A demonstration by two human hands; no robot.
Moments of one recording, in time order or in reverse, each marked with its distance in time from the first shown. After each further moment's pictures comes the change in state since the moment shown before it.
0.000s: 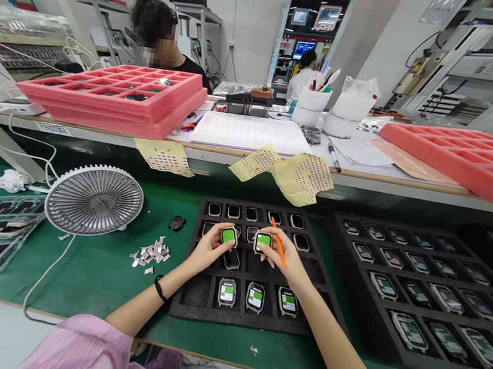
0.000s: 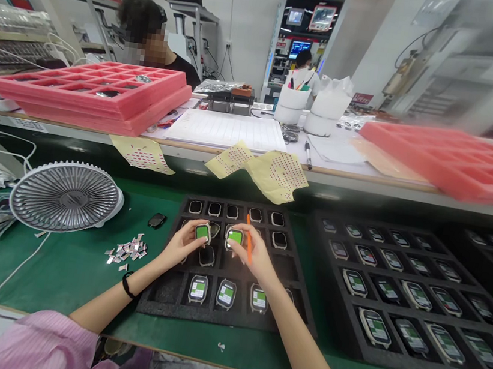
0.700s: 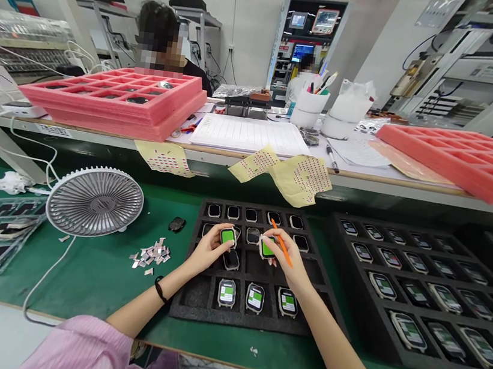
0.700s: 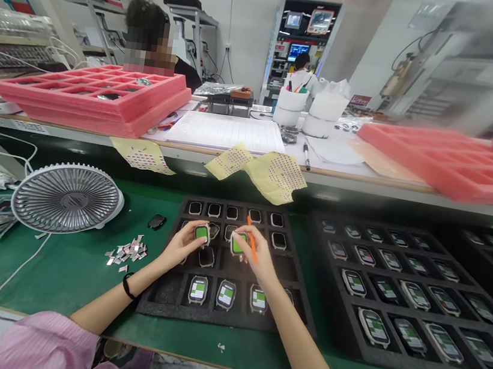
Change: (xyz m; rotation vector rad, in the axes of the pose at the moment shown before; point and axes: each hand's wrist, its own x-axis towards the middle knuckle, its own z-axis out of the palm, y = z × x) left_hand 0.001 -0.003 0.000 -0.022 0.015 0.015; right_hand -0.003 -0.008 0.001 -0.027 0.128 0.032
